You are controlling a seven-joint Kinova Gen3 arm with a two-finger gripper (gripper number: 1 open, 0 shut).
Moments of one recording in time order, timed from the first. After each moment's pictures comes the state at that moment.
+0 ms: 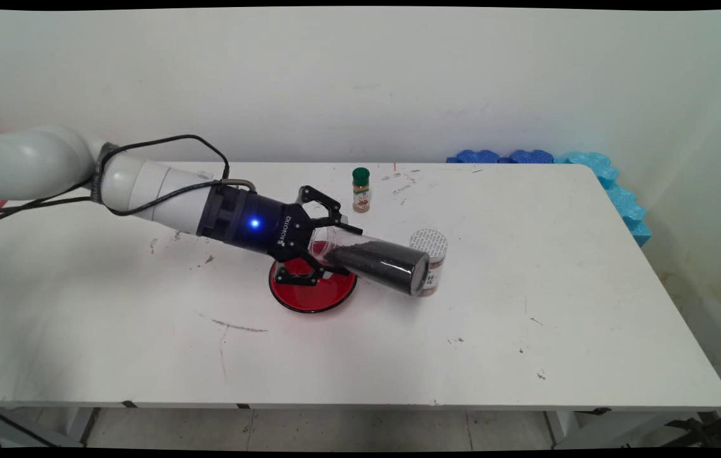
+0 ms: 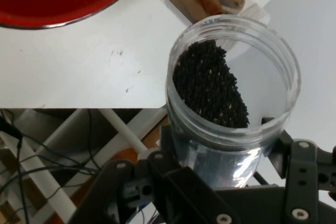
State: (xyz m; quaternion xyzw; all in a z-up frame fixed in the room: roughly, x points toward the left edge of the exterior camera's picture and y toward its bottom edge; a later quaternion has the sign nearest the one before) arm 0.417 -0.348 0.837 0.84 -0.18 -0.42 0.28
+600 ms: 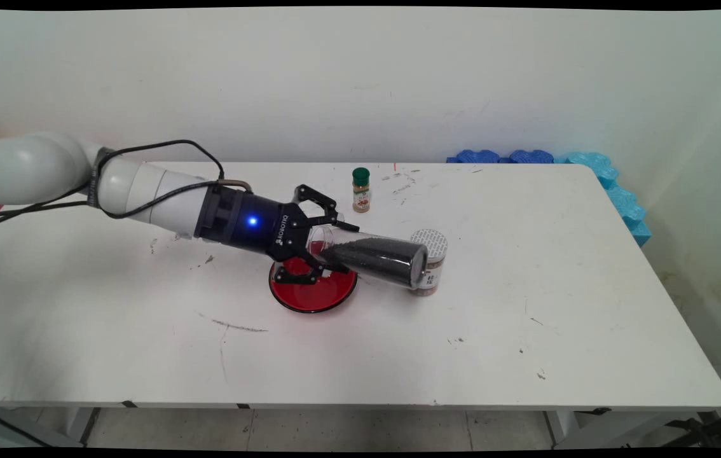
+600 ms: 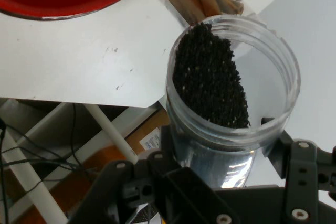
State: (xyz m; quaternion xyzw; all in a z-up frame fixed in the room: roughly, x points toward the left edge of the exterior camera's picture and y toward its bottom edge) arm 0.422 -0.345 0.833 0.85 -0.14 -0.44 0.27
